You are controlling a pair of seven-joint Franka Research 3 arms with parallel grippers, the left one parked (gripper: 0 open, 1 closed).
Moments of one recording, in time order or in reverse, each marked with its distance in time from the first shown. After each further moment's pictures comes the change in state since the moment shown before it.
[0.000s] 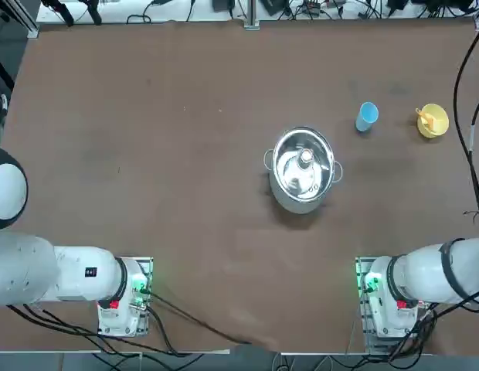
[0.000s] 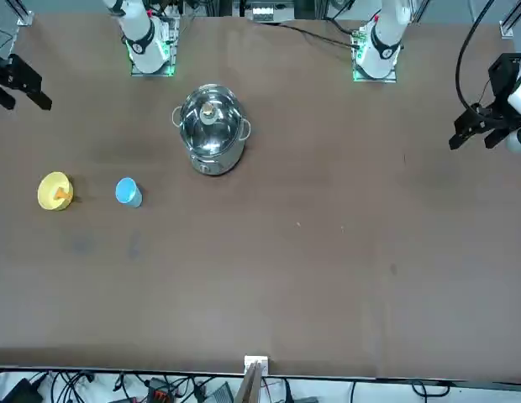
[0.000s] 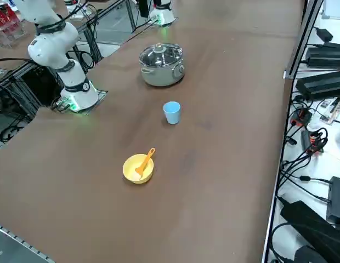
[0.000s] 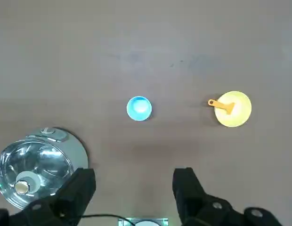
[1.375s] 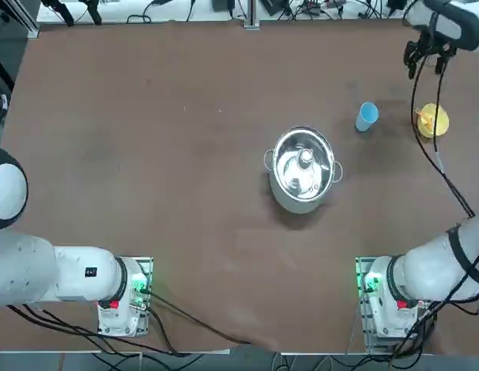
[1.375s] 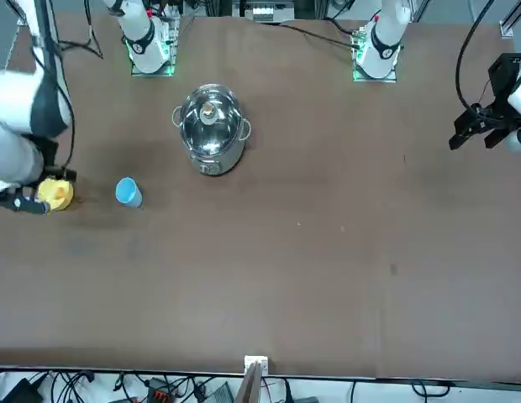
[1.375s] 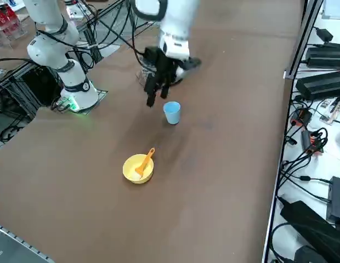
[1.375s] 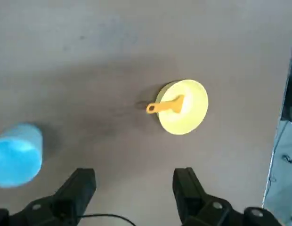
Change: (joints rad) arm -0.055 0.336 -0.009 -0.275 -0.352 0.375 0.253
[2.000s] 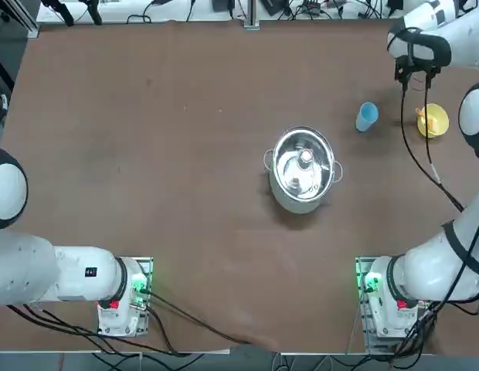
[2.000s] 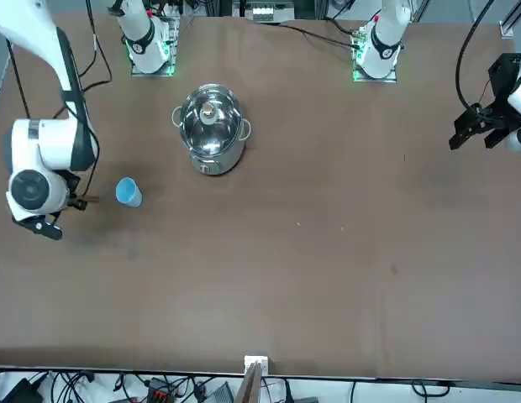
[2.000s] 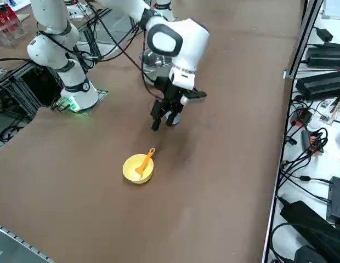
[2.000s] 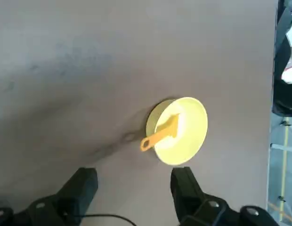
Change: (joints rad) arm -0.008 0.164 0.001 -0.022 -0.161 0.150 0.251
